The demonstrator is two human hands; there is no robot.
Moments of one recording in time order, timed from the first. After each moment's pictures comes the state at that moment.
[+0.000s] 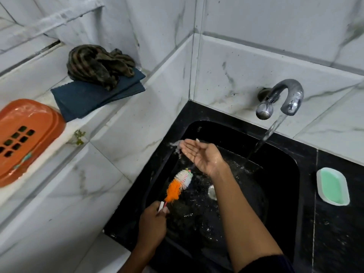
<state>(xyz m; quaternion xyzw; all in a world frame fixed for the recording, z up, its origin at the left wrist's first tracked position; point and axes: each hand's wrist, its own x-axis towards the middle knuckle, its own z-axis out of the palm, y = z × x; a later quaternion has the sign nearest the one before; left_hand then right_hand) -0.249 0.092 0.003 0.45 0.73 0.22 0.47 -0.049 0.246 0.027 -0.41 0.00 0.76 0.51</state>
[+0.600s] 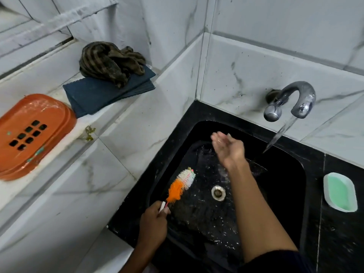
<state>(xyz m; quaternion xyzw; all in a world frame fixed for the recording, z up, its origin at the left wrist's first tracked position) -0.257 0.088 0.009 0.46 0.73 0.20 0.46 -0.002 0.255 0.025 -0.47 0.07 0.61 0.64</state>
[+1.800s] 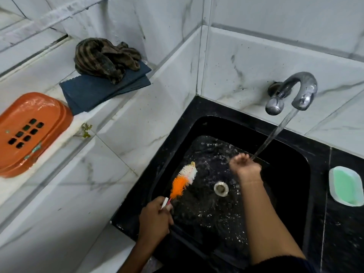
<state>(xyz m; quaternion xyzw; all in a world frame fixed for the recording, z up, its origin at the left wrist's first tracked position) -0.256 0.086 0.025 0.48 0.71 0.20 0.47 0.040 0.207 -0.020 -0.38 0.36 0.53 0.67</state>
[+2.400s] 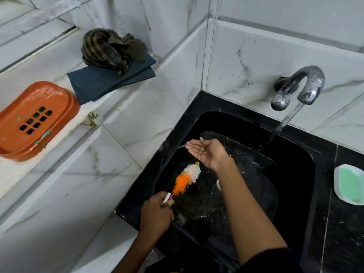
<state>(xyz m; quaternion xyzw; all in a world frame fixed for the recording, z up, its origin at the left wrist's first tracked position) -0.258 0.080 0.027 0.49 0.74 0.16 0.43 -0.060 0.235 0.020 -0.50 -0.02 0.75 0.43</state>
